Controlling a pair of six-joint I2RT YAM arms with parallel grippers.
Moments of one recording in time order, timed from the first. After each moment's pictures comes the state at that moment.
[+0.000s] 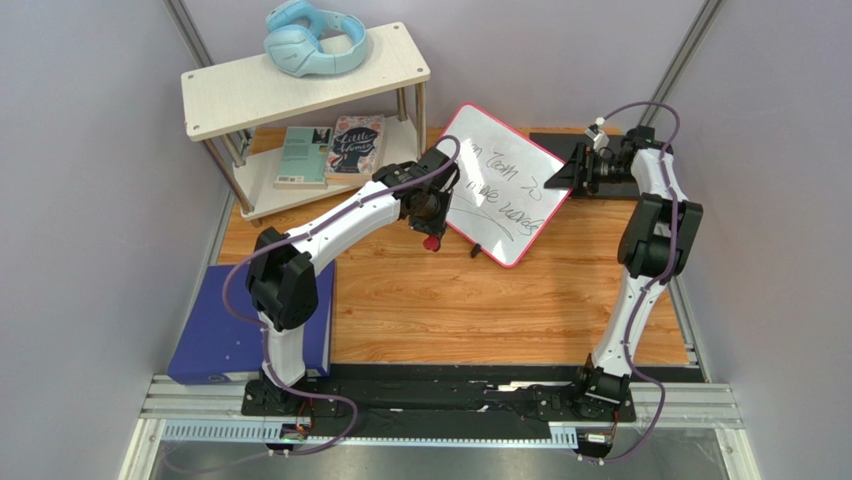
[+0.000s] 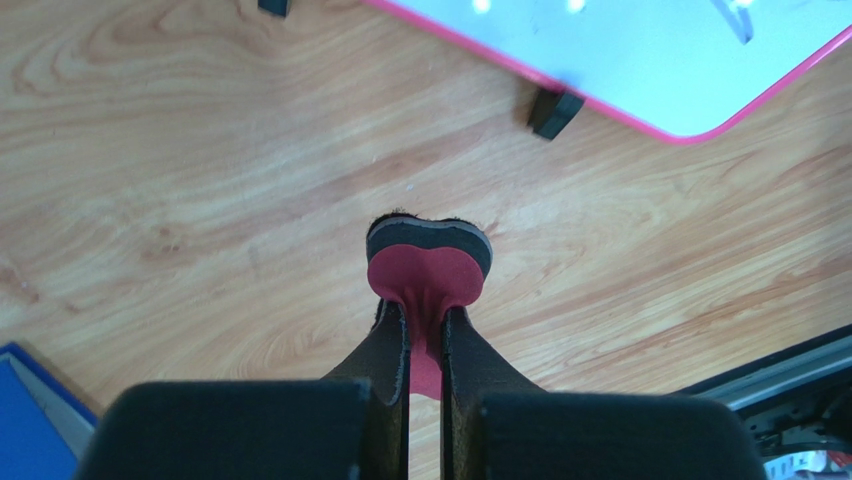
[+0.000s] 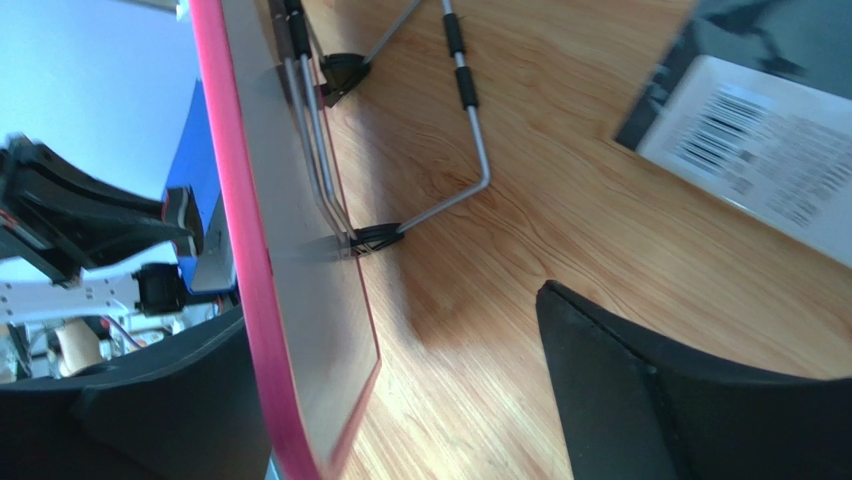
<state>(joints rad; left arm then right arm) -0.74 1.89 1.70 -0.87 -0.06 -0.42 -0.30 2.27 1.96 -0.99 -1.09 -0.25</state>
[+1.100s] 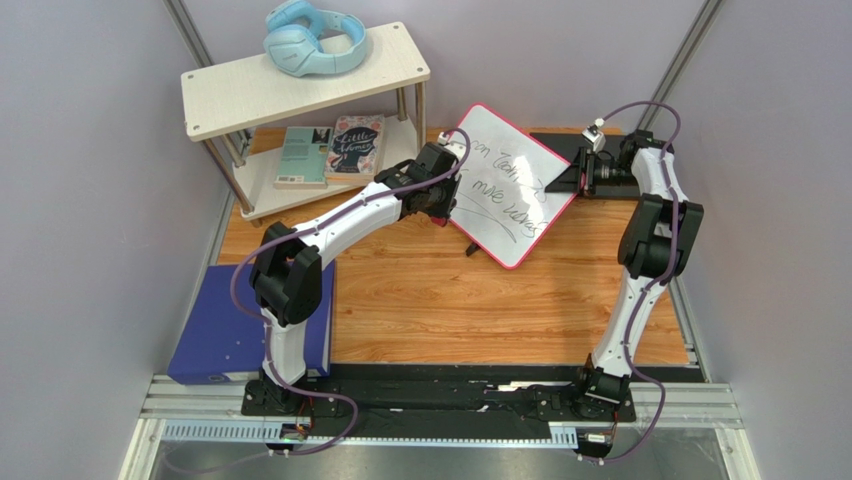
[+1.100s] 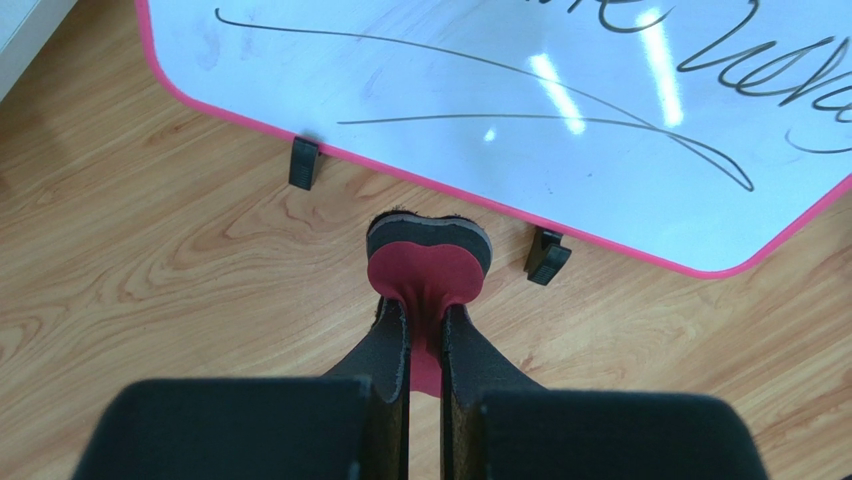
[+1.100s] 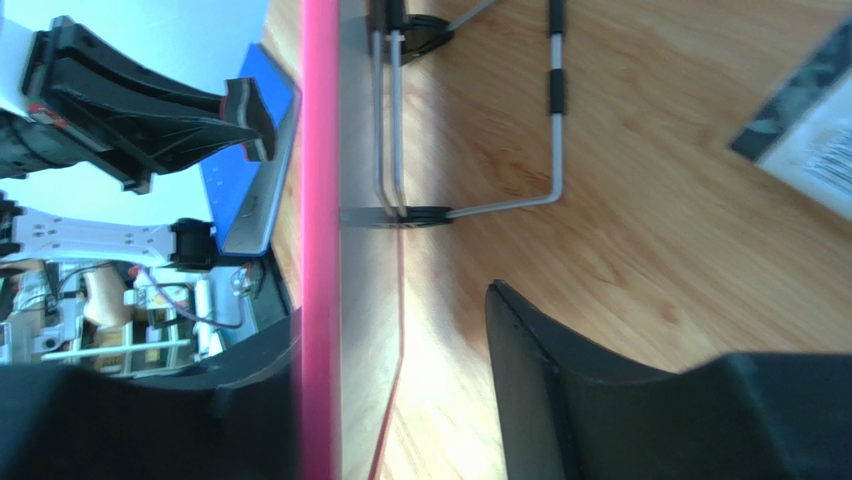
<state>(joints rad) -0.71 1.94 1.68 -0.55 -0.08 -0.21 -0.27 2.26 1.96 -1.13 -1.21 -0.42</state>
